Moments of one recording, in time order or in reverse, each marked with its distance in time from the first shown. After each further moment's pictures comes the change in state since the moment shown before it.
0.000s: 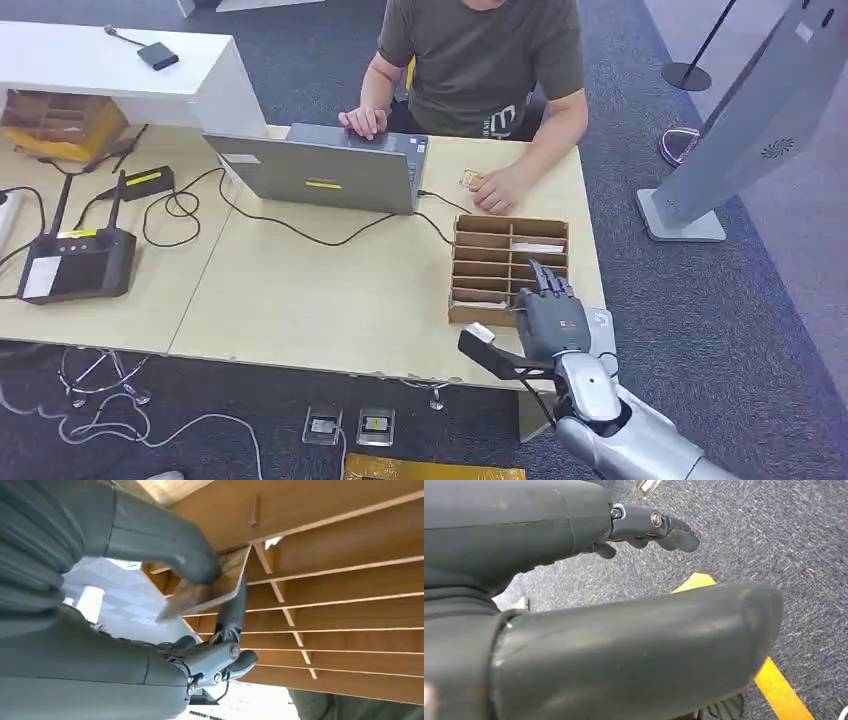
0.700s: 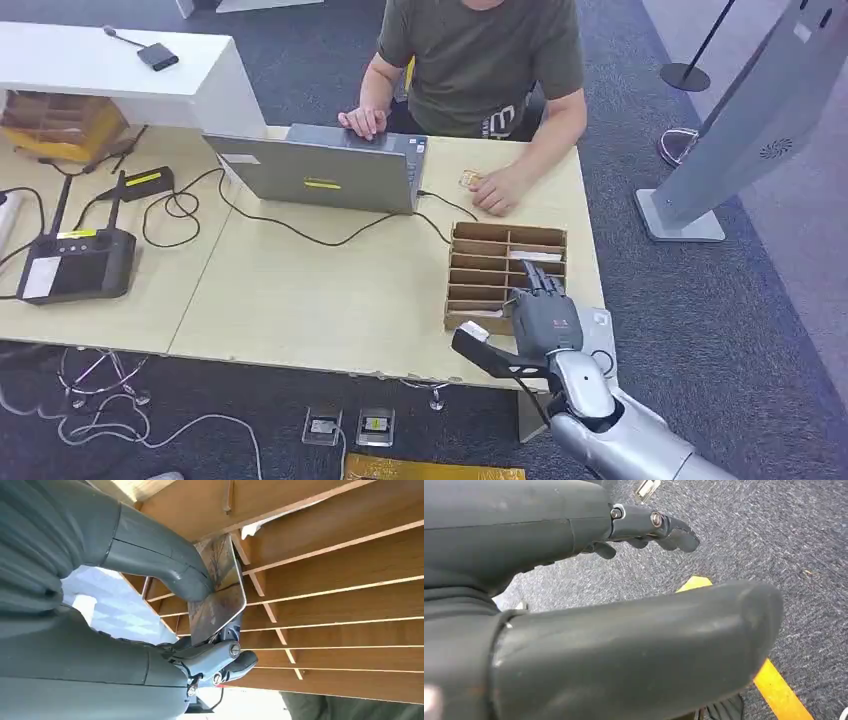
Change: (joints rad) left arm 0.000 0.000 0.000 0.000 -0.021 0.006 0.000; right arm -0.010 0.032 0.016 0.037 -0.033 -0.027 -0.026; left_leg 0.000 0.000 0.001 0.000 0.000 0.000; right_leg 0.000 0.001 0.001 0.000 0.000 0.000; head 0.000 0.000
